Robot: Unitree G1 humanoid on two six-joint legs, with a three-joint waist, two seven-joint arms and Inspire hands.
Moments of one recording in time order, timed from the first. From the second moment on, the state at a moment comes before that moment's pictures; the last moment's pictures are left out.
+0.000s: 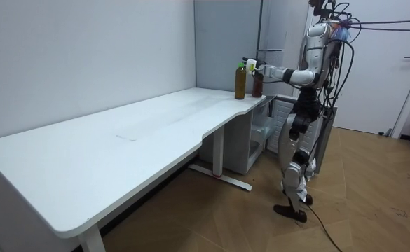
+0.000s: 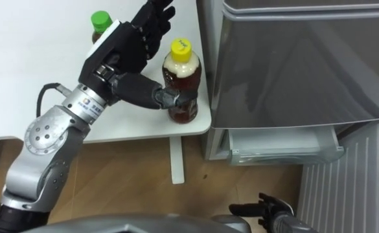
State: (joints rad) left arm 0.11 0.23 -0.20 -0.31 -0.24 0.07 -0.32; right arm 0.02 -0.25 0.15 1.31 0.30 -0.02 0.15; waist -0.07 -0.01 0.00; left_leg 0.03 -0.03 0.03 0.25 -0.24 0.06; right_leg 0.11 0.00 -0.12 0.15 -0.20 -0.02
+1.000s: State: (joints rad) left arm 0.11 0.23 -0.24 -0.21 -0.23 0.06 -0.36; right arm 0.02 -0.24 0.15 1.31 0.30 -0.03 0.15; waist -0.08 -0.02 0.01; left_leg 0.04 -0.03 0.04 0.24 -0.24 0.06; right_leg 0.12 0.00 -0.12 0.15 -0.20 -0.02
